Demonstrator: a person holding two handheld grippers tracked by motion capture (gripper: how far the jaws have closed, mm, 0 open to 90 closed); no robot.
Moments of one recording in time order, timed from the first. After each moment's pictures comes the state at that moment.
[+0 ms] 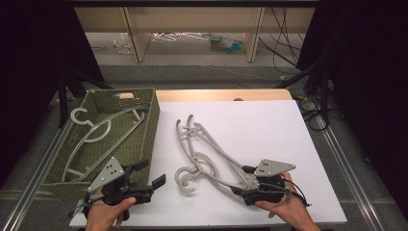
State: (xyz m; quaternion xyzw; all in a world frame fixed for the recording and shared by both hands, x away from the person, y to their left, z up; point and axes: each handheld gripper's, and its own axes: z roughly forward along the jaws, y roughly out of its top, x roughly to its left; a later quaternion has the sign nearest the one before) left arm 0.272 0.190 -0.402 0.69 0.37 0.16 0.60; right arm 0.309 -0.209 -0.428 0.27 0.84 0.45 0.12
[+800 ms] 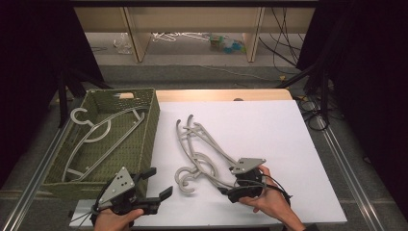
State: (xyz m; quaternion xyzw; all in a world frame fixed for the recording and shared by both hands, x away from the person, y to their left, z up) left arm 0.261 0.177 -0.423 0.71 0.34 0.16 0.59; right arm 0.332 -0.168 -0.451 0.25 0.89 0.37 0.11
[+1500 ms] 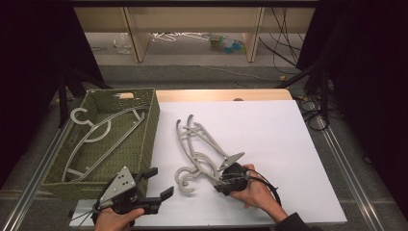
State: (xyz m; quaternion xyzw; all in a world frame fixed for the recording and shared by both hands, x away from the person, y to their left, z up) left arm 0.265 0.177 -0.423 0.72 0.33 0.15 0.59; right arm 0.357 -0.139 -0.472 0.27 0.92 0.28 0.03
